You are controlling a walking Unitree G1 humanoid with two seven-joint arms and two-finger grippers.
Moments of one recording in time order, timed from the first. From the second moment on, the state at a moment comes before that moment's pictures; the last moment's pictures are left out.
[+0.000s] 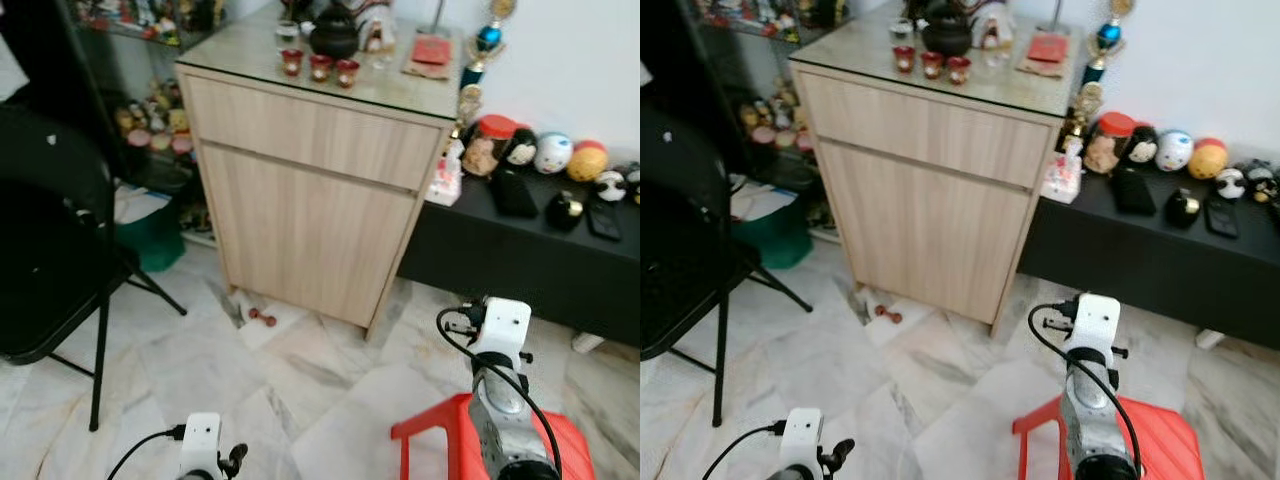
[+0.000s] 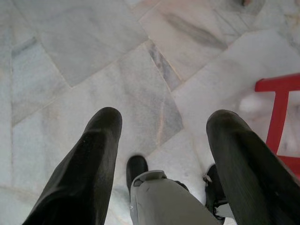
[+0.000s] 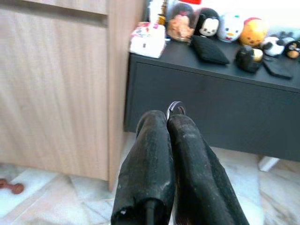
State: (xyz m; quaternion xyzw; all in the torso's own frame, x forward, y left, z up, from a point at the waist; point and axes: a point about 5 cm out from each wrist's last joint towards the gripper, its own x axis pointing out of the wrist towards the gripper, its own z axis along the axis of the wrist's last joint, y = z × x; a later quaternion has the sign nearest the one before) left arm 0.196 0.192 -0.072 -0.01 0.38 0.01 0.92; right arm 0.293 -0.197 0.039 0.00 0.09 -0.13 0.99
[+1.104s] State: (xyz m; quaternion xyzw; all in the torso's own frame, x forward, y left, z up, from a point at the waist) left arm 0.195 0.203 -0.071 0.00 0.38 0.01 0.92; right arm 0.299 -0.191 0.045 0.04 0.05 -0.17 0.98
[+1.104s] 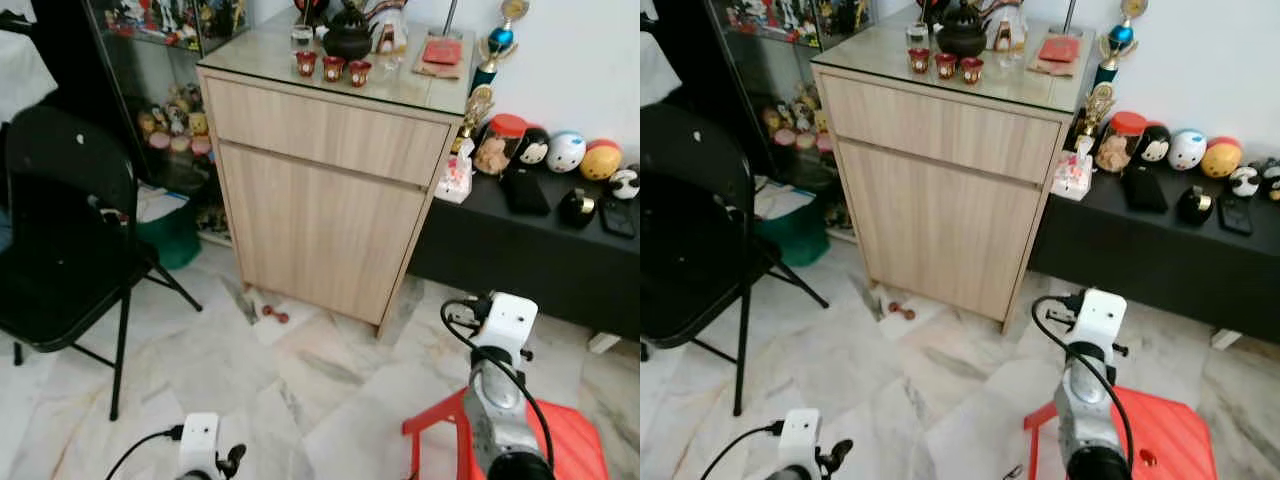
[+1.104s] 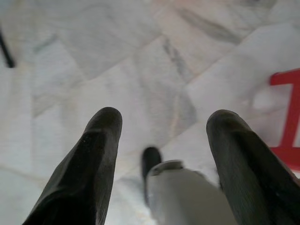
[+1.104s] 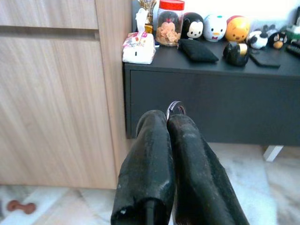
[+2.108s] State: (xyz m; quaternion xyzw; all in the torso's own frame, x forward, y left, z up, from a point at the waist) left arm 0.204 0.203 -0.067 0.00 0.38 0.01 0.92; right arm 0.305 -0.206 0.051 0.05 0.03 -0.21 0.98
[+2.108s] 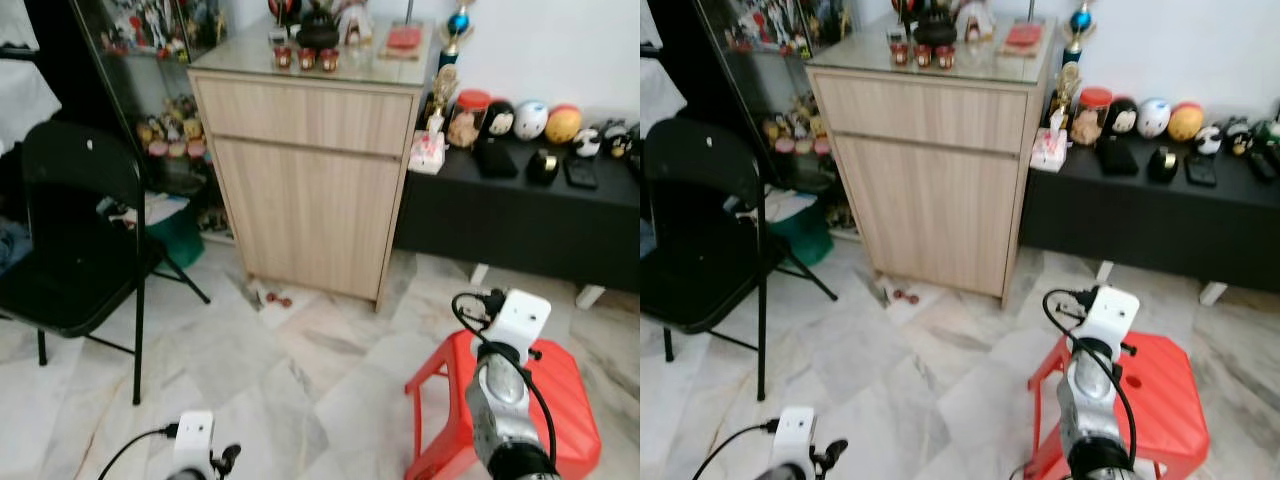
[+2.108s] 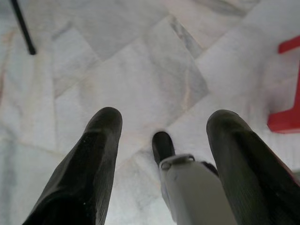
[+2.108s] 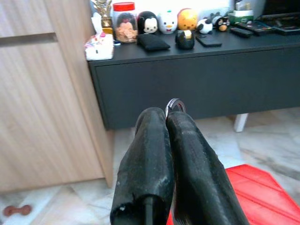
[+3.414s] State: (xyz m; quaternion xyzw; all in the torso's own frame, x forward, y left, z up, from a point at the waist) left arm 0.209 0.198 -0.066 0.00 0.39 0.01 0.92; right arm 0.317 -0.221 0.065 0.04 0.02 -0.23 0.97
